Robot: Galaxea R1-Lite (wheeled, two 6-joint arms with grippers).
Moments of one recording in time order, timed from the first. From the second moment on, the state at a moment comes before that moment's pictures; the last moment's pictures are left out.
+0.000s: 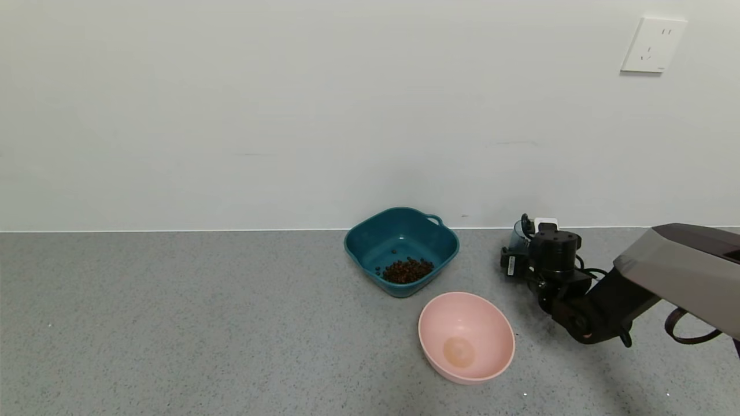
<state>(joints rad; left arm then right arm) 0.00 0.00 0.00 0.00 0.00 0.00 0.23 2.37 -1.06 -1.03 -0.43 0.09</state>
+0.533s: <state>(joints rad) 0.00 0.00 0.00 0.00 0.00 0.00 0.22 2.23 -0.92 -1.00 -0.31 0.06</state>
